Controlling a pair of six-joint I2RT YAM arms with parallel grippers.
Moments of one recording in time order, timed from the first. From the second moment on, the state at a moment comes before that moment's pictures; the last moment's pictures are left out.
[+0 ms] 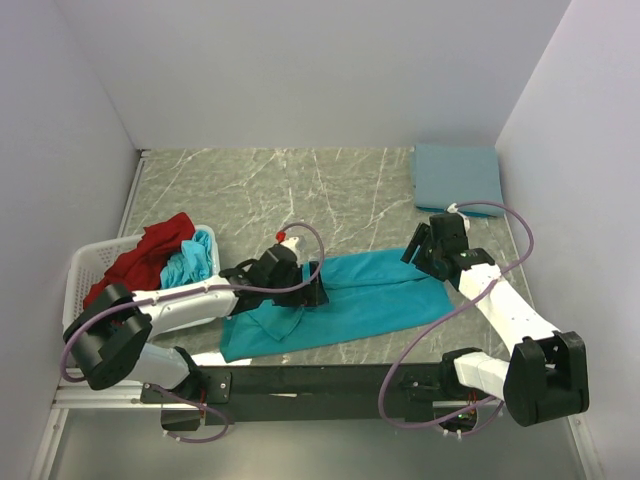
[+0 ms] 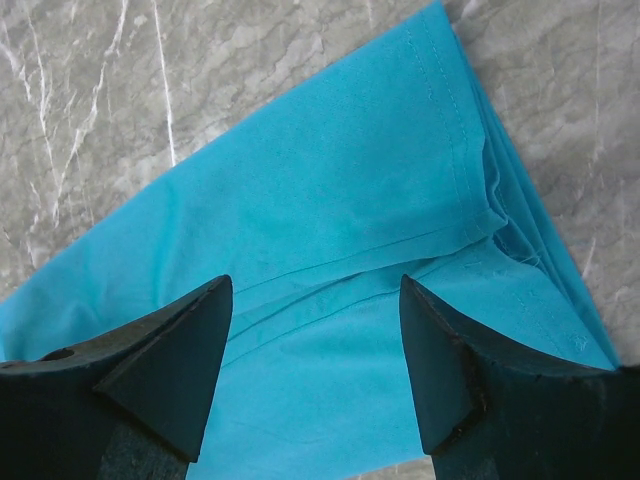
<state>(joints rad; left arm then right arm) -0.83 1.37 0.67 -0.08 0.09 -0.79 0.19 1.14 0.71 -0.46 0.09 0.63</state>
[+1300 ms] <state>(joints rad) -0.87 1.52 0.83 -0.17 -0.01 -0.70 0.19 1.17 0.70 -0.45 0.10 0.63</state>
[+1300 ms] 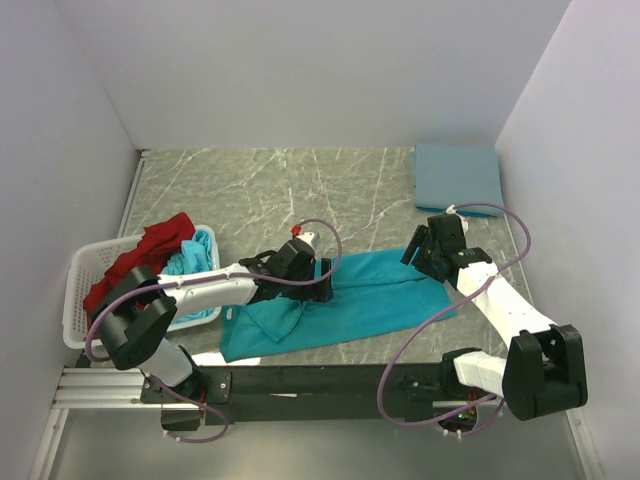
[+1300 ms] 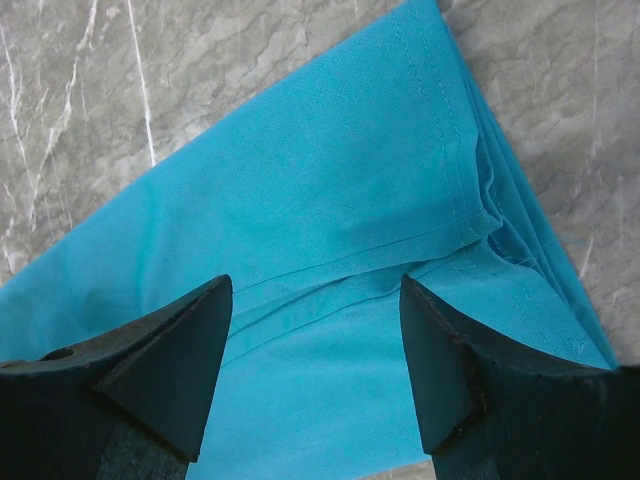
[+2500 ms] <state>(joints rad) -0.77 1.34 0.60 -0.15 -0.13 -0.82 0.22 1.48 0.79 -0.34 -0.04 0.59</state>
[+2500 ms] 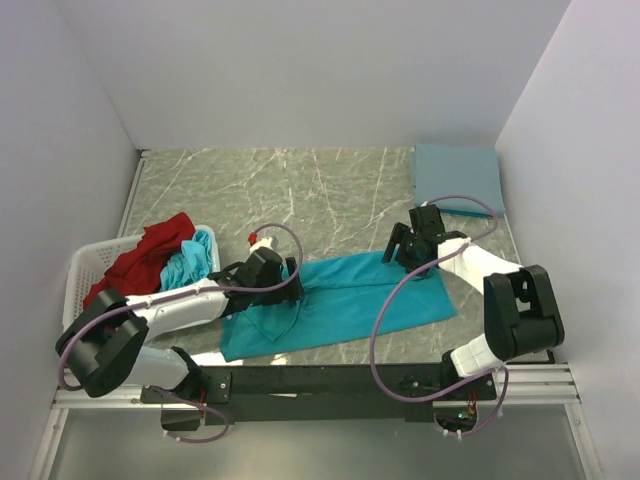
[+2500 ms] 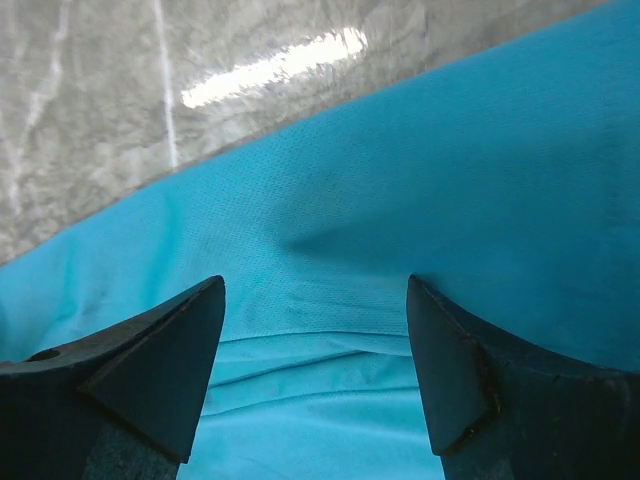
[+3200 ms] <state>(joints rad) -0.51 2.01 1.23 0.16 0.09 -0.66 0.38 1.09 0.44 -0.29 -0.10 0.71</state>
